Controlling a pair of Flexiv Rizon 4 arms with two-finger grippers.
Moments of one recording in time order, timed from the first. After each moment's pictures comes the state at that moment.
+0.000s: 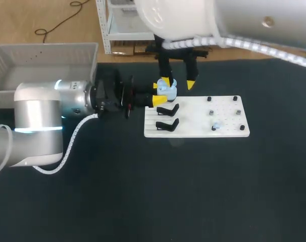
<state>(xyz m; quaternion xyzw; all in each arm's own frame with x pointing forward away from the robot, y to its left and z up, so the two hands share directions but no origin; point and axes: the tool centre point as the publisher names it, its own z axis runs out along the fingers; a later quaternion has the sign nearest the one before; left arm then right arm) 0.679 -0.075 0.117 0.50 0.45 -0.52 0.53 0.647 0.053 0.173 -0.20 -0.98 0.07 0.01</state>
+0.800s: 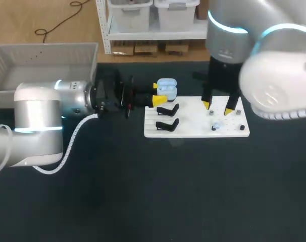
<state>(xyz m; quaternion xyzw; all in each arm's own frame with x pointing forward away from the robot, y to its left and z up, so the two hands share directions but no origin) 0.679 -0.075 0.117 0.50 0.45 -0.52 0.53 0.622 -0.033 0.114 -0.21 -0.98 -0.01 -0.06</state>
